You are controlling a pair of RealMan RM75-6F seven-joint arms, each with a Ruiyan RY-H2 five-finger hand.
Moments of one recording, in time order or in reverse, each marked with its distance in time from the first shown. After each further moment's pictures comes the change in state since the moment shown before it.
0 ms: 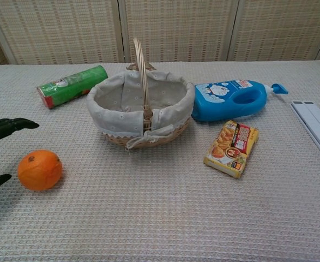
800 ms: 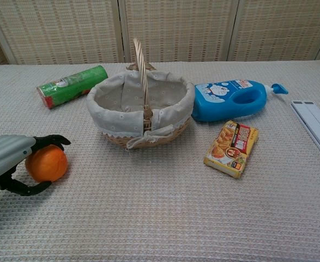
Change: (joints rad) left arm -0.040 -0.198 -0.043 0.161 -0.052 -0.001 0.026; right arm 0.006 0.003 -0.003 0.003 -0.003 -0.017 0.001
